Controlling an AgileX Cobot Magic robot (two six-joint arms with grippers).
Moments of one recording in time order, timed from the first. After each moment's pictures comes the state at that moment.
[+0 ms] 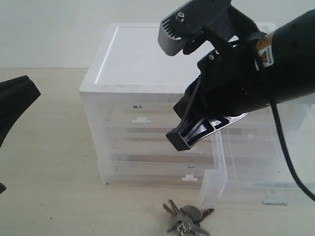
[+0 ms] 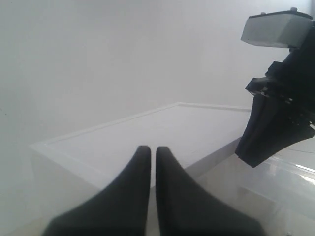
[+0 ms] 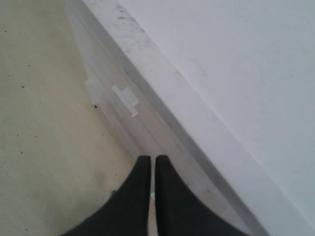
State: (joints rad) left arm -0.14 0.91 -0.14 0.74 -1.05 -0.42; right arm 0.81 1.24 -0.97 0.01 0.59 -0.16
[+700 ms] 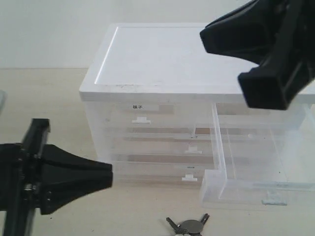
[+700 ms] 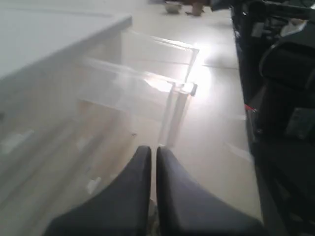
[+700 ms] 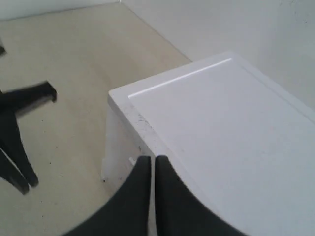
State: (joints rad) left arm -0.25 1.19 -0.31 1.36 -1.09 -0.78; right arm 0.86 0.91 -0.97 0.01 0.55 -0.19
